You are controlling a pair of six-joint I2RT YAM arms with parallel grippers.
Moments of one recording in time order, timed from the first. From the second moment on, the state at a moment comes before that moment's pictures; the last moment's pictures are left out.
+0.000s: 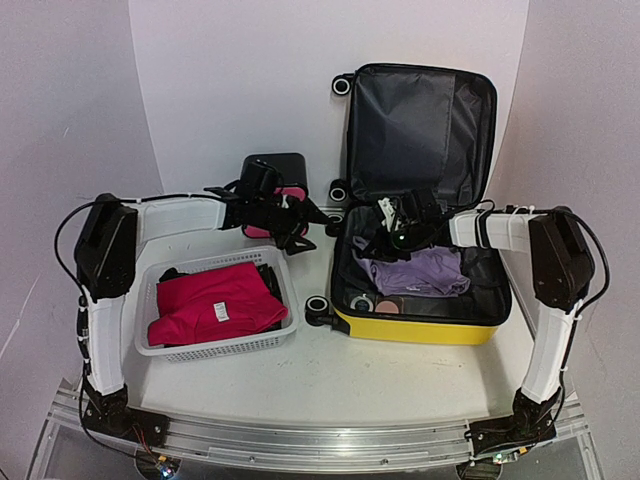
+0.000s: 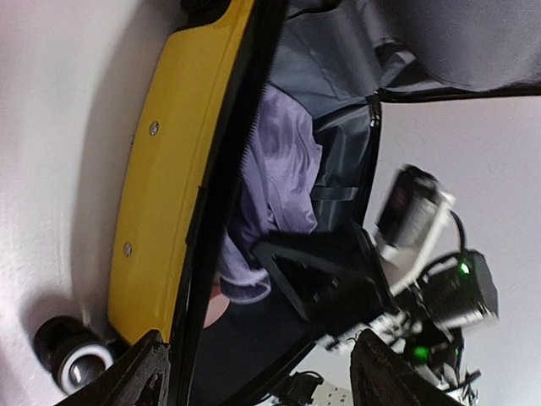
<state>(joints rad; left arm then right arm) -0.63 2.02 1.64 -0.21 0.58 -1.19 0.48 1.93 1.33 -0.20 -0.42 0.34</state>
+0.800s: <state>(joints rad) -0.68 2.05 1.66 -0.22 0.52 -1.20 0.49 1.99 1.52 -0.55 -0.33 0.07</state>
